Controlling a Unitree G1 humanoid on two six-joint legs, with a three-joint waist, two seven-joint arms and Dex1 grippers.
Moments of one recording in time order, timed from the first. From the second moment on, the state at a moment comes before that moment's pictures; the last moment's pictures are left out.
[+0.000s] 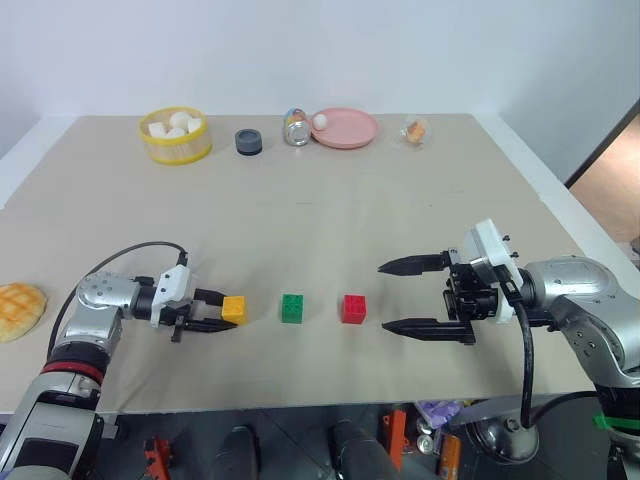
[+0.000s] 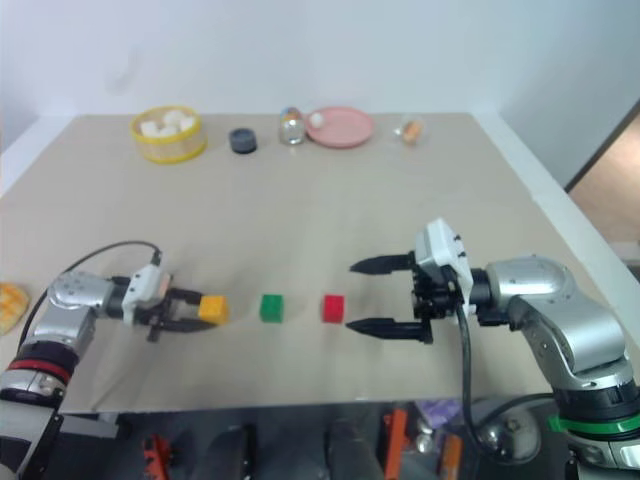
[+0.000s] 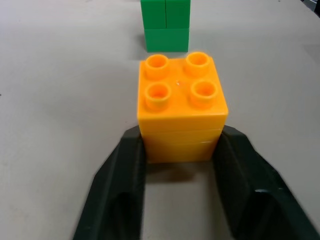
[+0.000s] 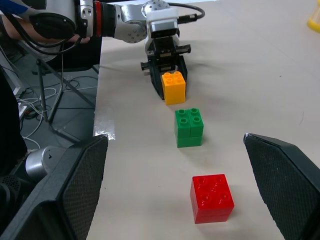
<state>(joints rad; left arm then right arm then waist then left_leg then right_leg) -0.57 0.67 -0.14 0.76 -0.33 -0.40 -1.60 -0.35 -0.87 -0.06 -0.35 0.68 0.54 1.24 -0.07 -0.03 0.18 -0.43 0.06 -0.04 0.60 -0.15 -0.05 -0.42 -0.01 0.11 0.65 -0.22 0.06</state>
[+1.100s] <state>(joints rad) -0.34 0.81 0.17 0.44 -0.46 -0.07 -1.33 -0.49 -0.84 -0.04 -0.14 0.63 0.49 1.28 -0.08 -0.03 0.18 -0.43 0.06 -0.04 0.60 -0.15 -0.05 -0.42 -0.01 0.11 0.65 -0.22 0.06</state>
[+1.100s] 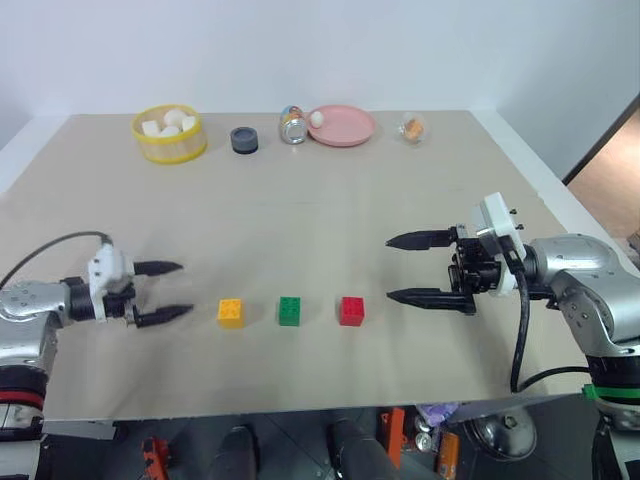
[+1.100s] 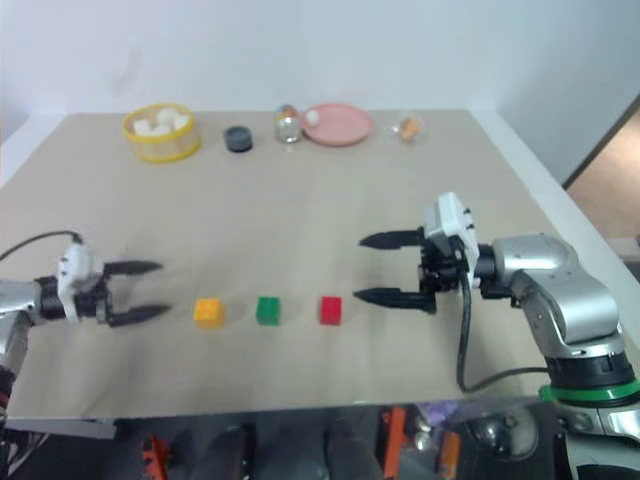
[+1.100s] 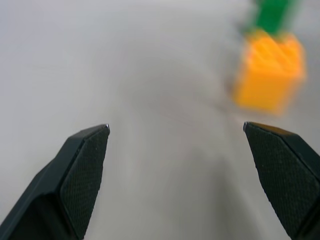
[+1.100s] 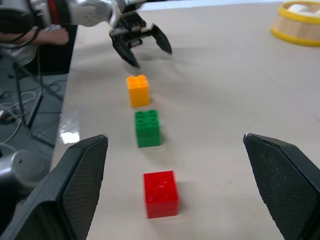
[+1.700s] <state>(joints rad) -0.27 0.44 0.38 -0.21 -0.60 0.40 -0.34 -0.55 -0.65 -0.06 0.31 0.34 0.26 0.92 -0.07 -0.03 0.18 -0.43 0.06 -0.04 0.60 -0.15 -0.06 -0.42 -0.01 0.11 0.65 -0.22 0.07</state>
